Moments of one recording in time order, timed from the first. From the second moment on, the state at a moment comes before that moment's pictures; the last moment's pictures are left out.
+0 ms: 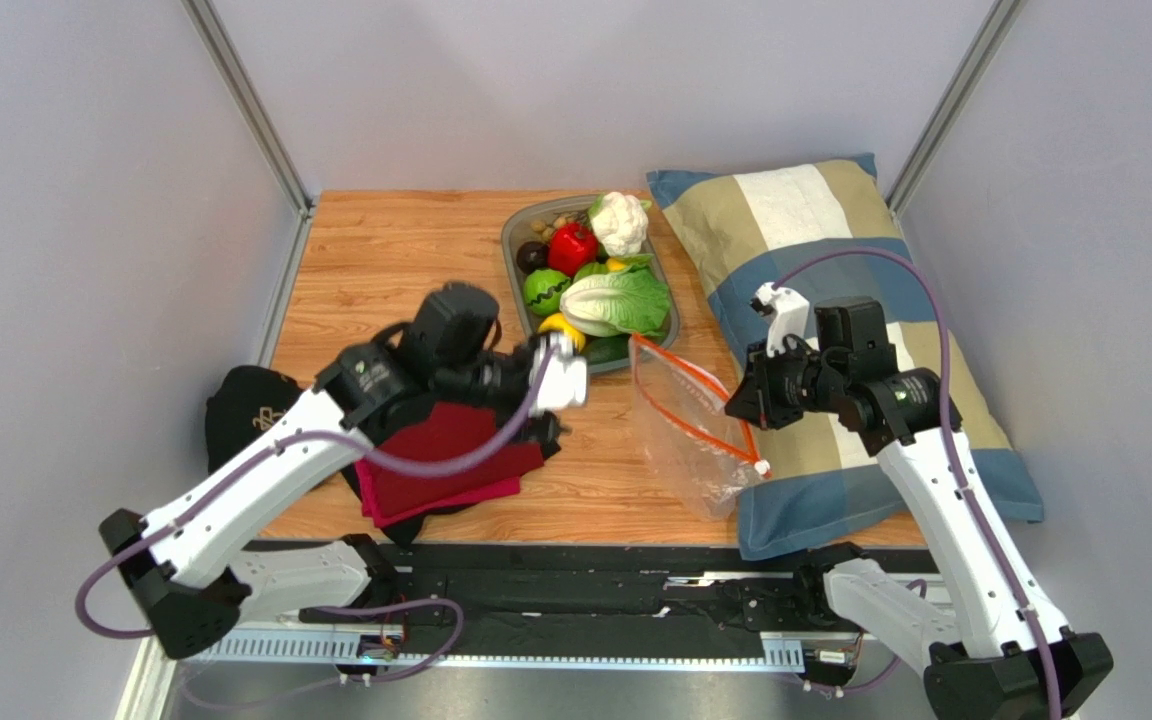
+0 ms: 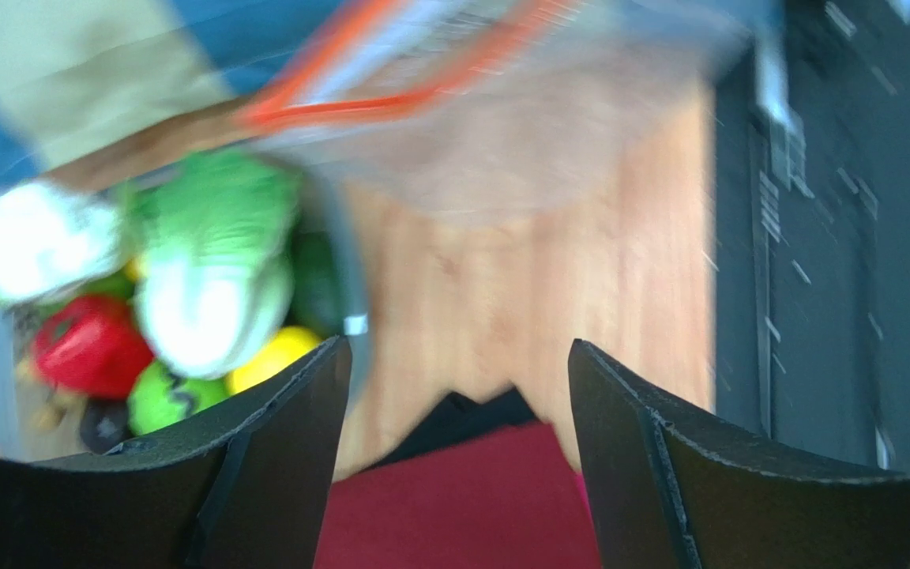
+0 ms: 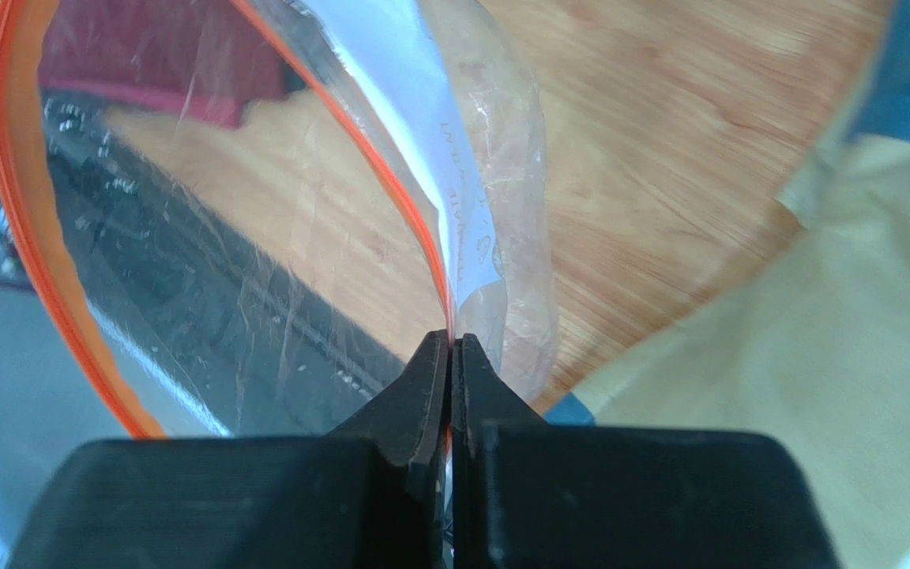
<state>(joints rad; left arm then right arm) -0.79 1.15 1.25 -0.73 0.51 0.67 0.26 0.94 1.05 -0.93 -0.43 0.03</state>
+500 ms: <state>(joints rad) -0.65 2.10 2.27 -0.98 0.34 0.55 0.15 0.93 1.07 -0.94 -0.24 0.35</state>
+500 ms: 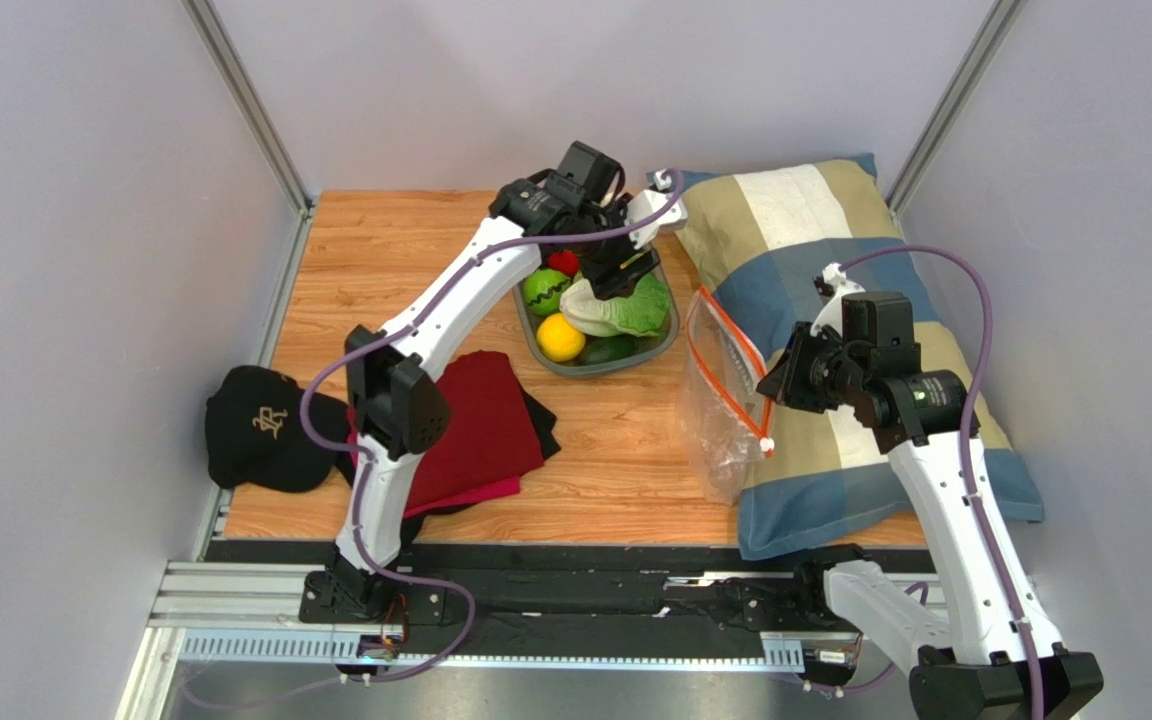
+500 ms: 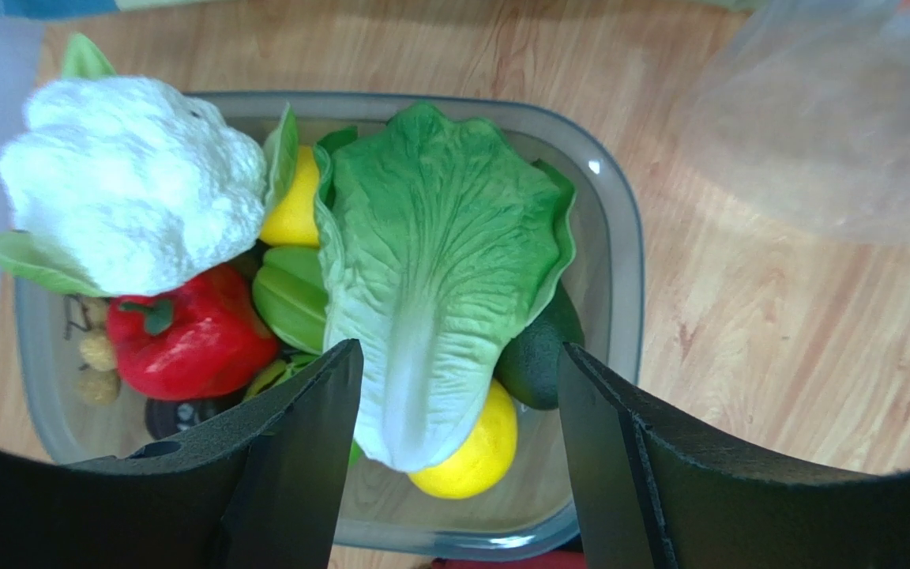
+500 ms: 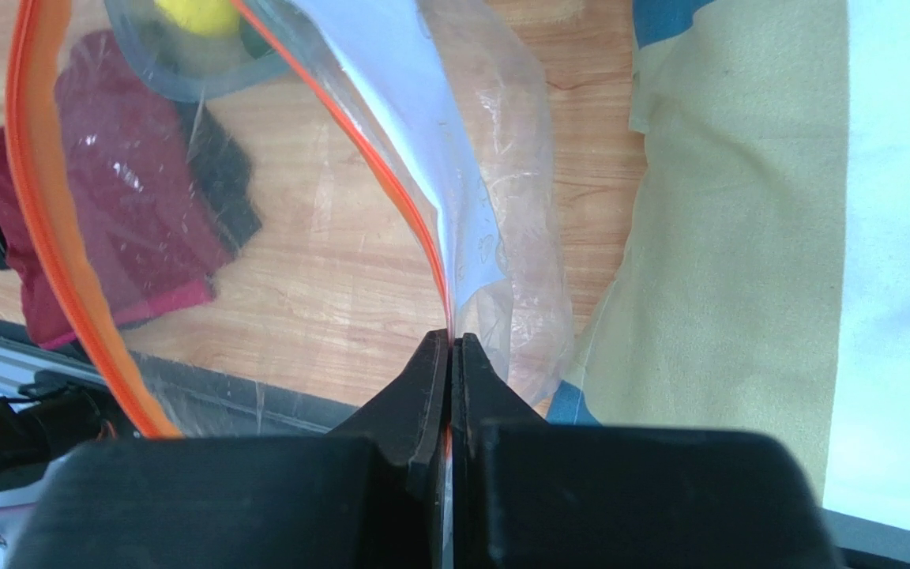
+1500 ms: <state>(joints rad) -0.76 2.38 2.29 -0.92 -0.01 0.80 0.15 0.89 1.10 -0.95 -0.15 0.38</state>
